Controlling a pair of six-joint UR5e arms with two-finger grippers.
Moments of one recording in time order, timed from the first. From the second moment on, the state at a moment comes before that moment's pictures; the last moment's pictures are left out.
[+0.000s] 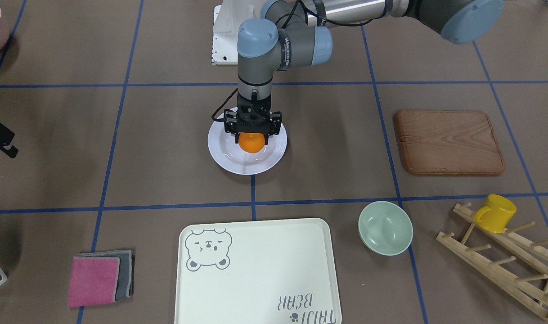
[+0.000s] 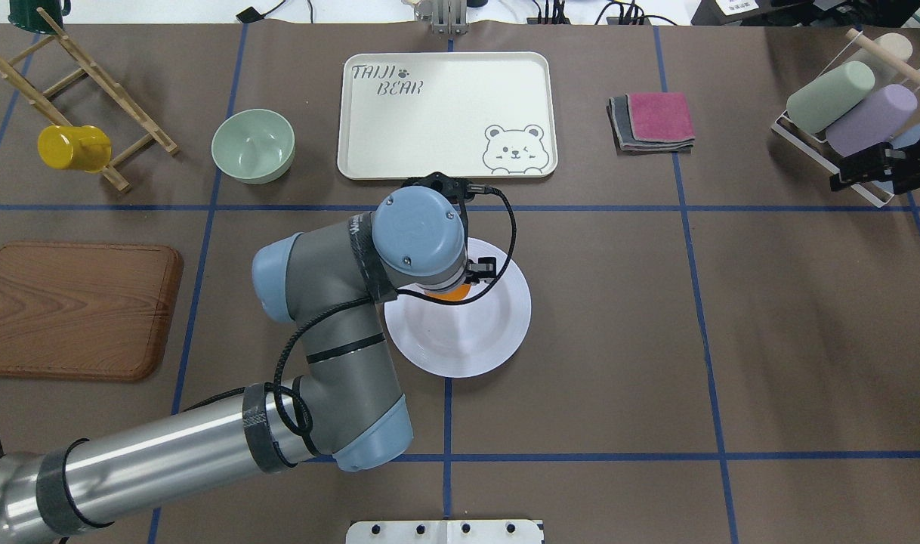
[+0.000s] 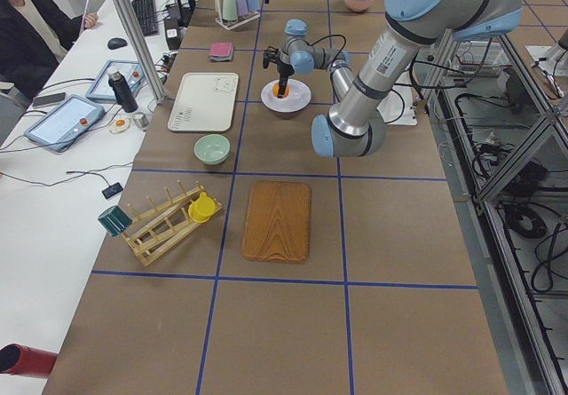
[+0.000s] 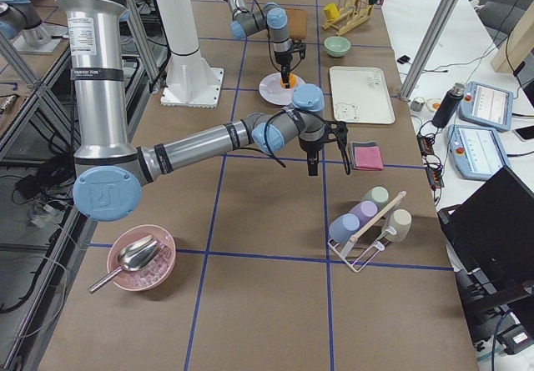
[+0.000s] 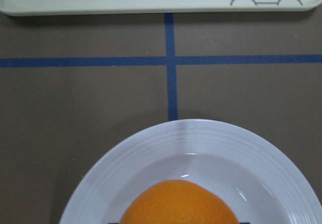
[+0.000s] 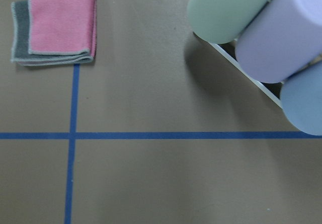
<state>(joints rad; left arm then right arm) -0.42 -2.43 -1.45 -1.71 -1.67 -1.25 1.17 -1.52 1.85 -1.27 2.23 0.73</state>
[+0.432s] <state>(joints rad) -0.40 -2.44 -1.43 -1.76 -1.67 -1.25 1.12 -1.48 1.85 -1.24 2.23 0.85</state>
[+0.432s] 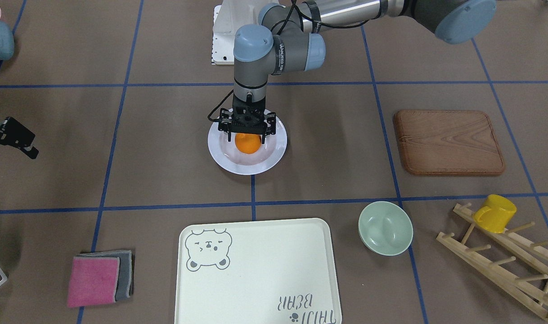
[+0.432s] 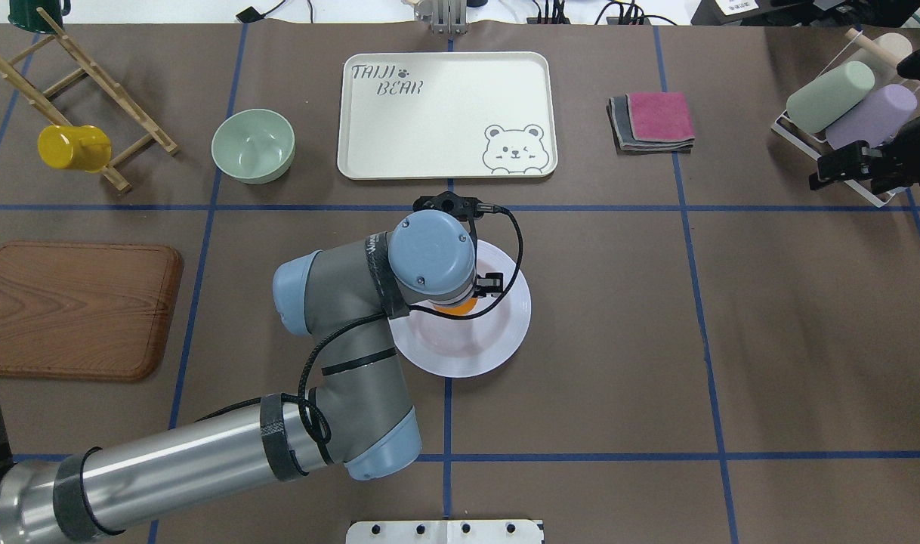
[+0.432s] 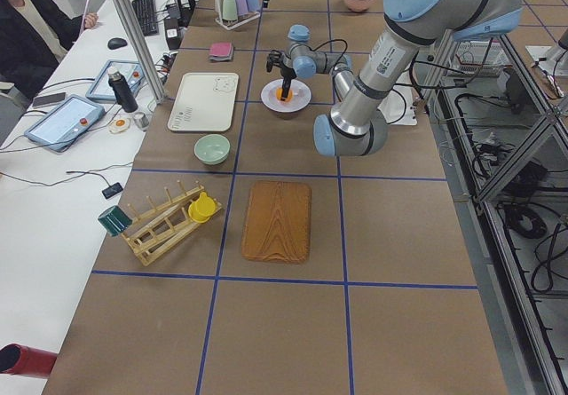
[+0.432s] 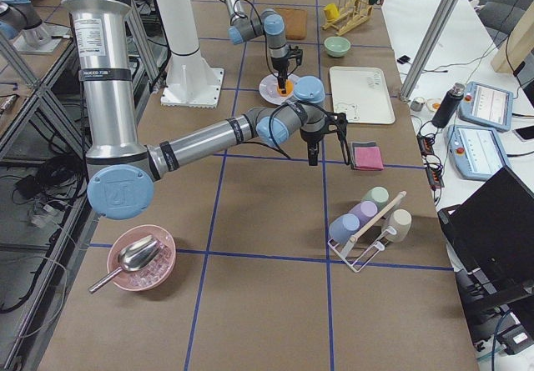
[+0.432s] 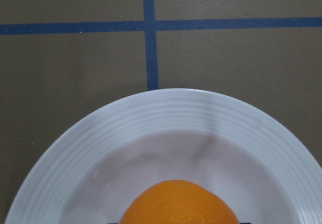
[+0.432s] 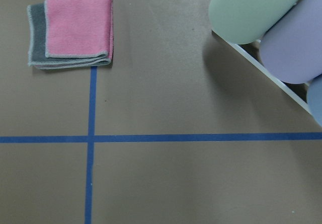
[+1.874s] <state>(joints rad) -1.19 -1.79 -1.80 -1.60 -2.18 -0.10 0.44 -1.45 2.08 -0.96 1.35 2.09</state>
